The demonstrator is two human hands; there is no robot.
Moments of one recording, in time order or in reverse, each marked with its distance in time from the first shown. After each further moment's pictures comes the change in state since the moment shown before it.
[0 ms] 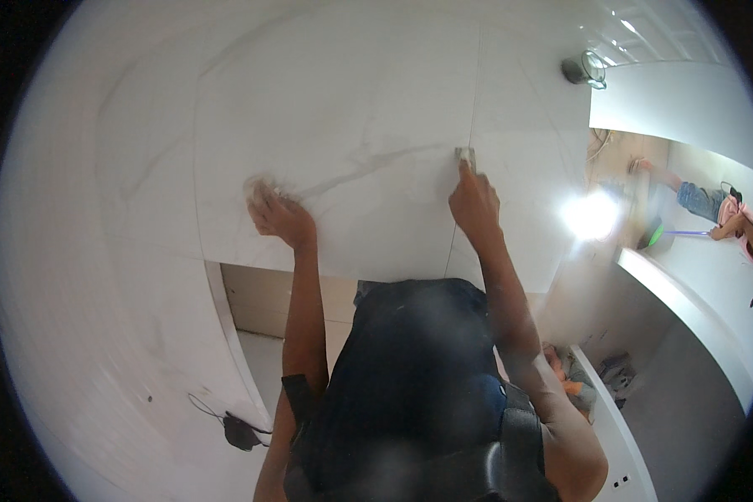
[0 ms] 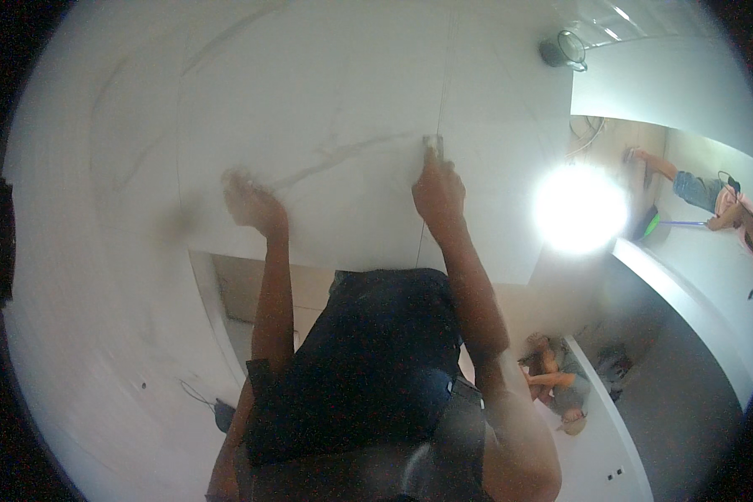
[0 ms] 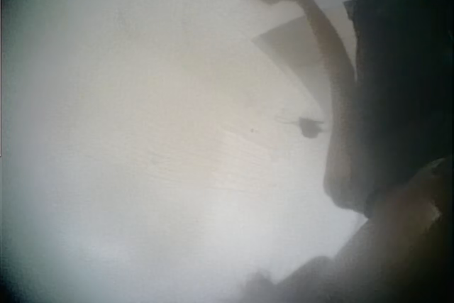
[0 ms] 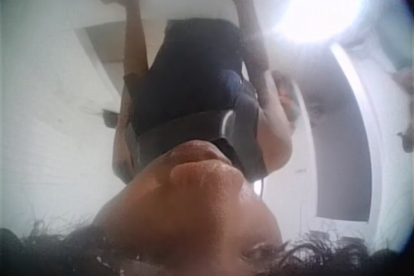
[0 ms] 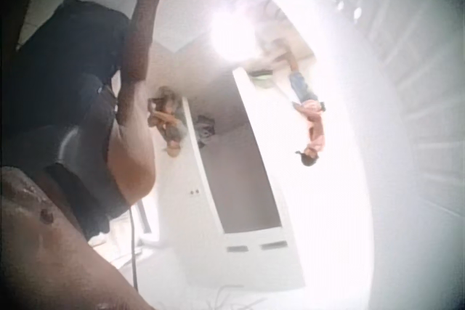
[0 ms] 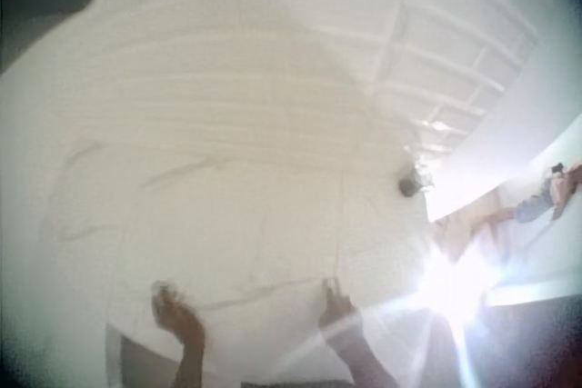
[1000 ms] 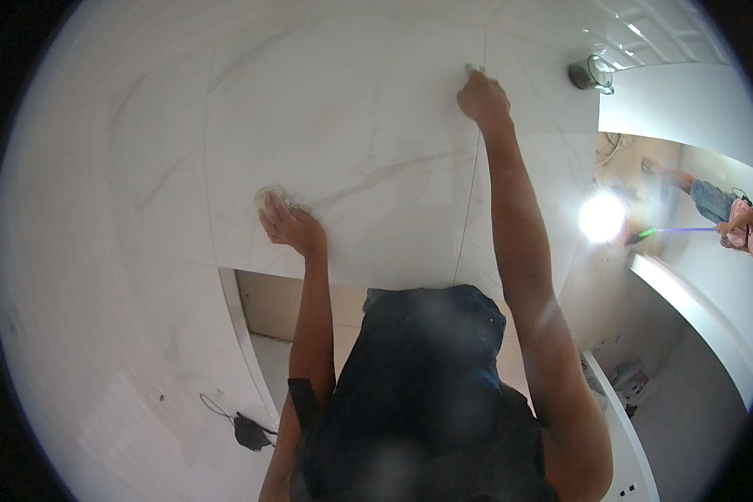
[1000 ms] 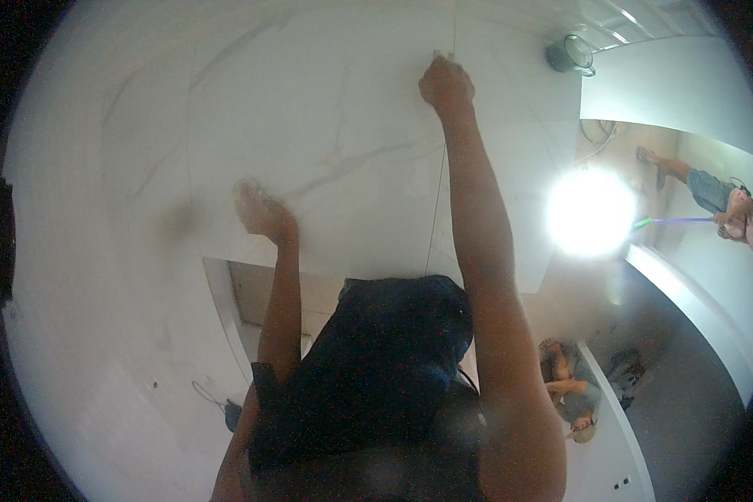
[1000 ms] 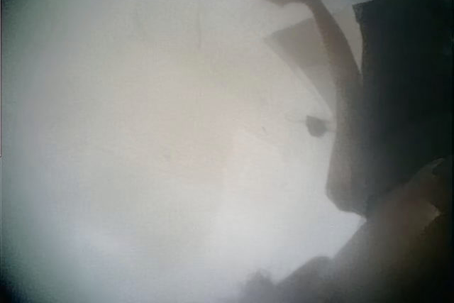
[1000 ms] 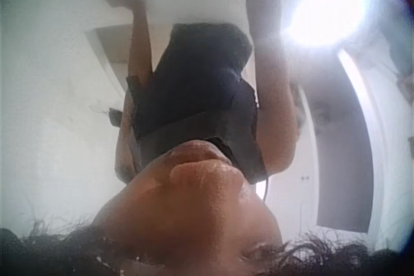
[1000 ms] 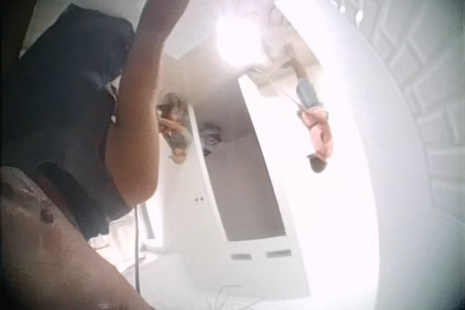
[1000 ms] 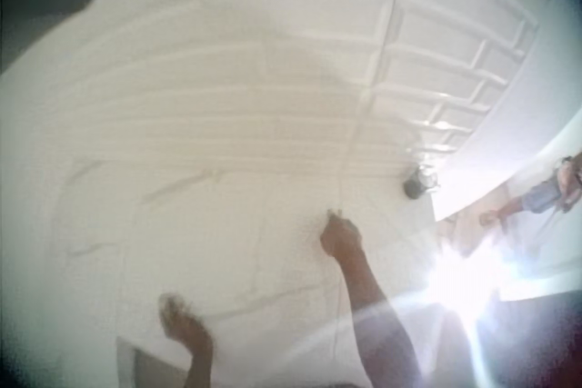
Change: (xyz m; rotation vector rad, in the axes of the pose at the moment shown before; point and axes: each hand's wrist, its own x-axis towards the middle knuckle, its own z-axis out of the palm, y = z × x) left_hand 0.000 0.009 0.008 -0.016 -0.024 0.002; right_hand 0.186 -0.023 -0.055 -0.010 0.086 -0.041
